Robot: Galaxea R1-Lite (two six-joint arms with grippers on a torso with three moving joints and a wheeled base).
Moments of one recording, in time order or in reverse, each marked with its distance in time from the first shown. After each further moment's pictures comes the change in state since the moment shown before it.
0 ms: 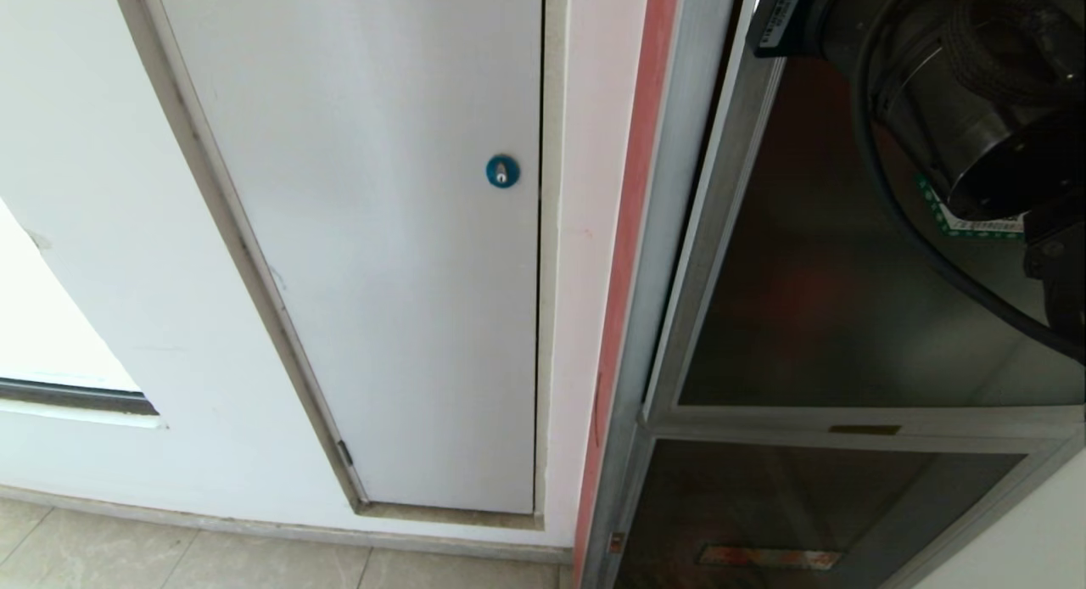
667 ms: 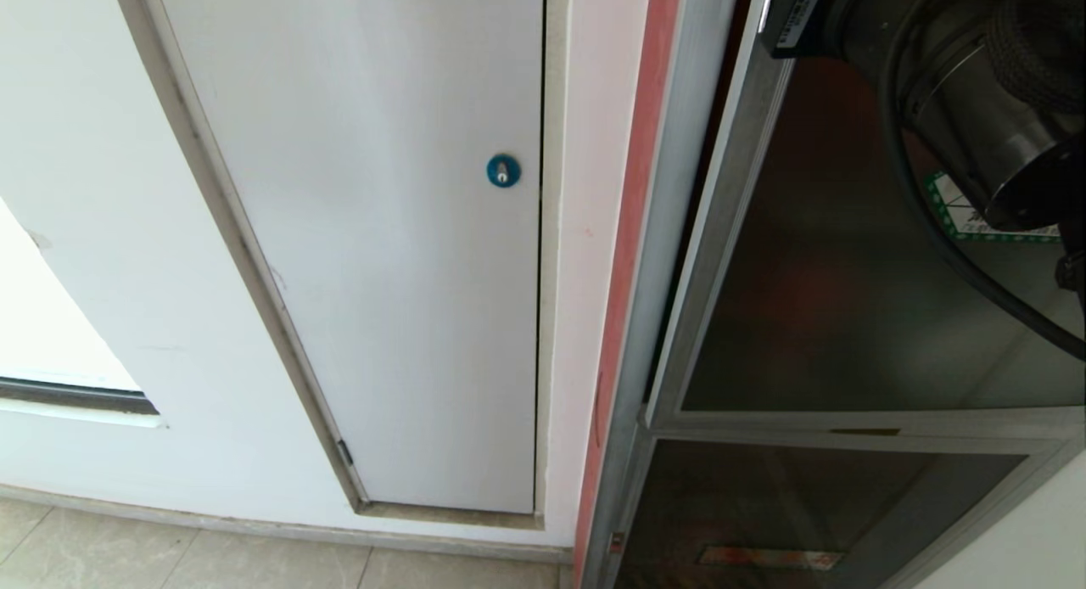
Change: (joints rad) left arm 0.000 0.000 0.000 0.000 0.000 0.000; right arm 0.000 -0.037 0.038 -0.001 -0.002 0.001
